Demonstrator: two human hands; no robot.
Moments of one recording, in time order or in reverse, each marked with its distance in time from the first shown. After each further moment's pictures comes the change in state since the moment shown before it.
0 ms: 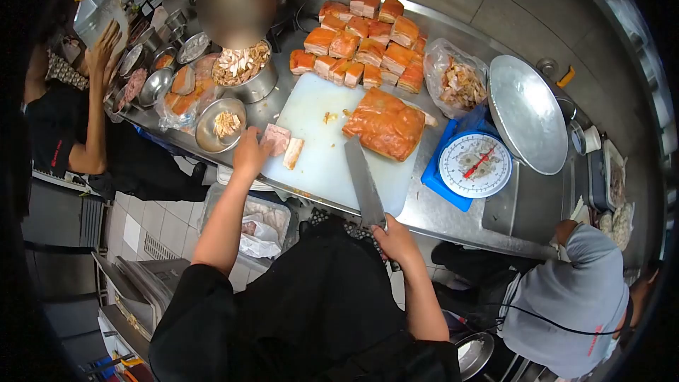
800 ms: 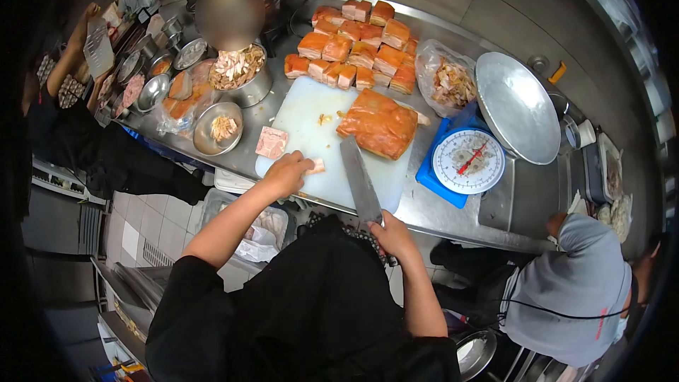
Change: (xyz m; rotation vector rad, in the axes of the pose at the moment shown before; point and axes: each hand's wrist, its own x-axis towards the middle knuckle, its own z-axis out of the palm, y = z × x) left_hand -0.045 0.057 0.031 0.223 -0.381 0.528; right_hand 0.003 0.005 -0.002 0.072 -0.006 -0.033
